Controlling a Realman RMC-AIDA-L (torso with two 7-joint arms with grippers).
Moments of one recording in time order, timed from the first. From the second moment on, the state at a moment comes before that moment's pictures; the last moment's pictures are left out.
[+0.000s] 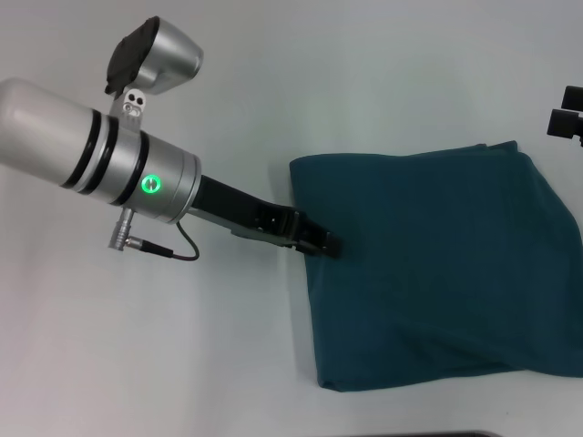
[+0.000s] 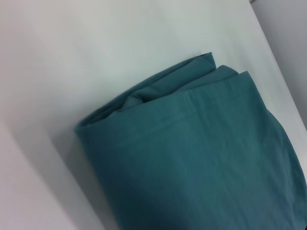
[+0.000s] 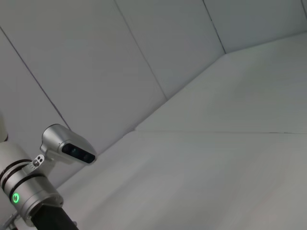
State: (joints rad) left arm -0.71 -2.15 -1.93 -0.72 -1.01 1.43 -2.49; right arm 0.40 1.95 -0.34 -0.77 -2.11 -1.85 1.66
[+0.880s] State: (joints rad) left arm -0.76 -2.16 -1.87 -0.68 -1.00 1.38 -2.53; right arm 0.41 1.94 -0.34 -0.78 -2.10 -1.85 1.66
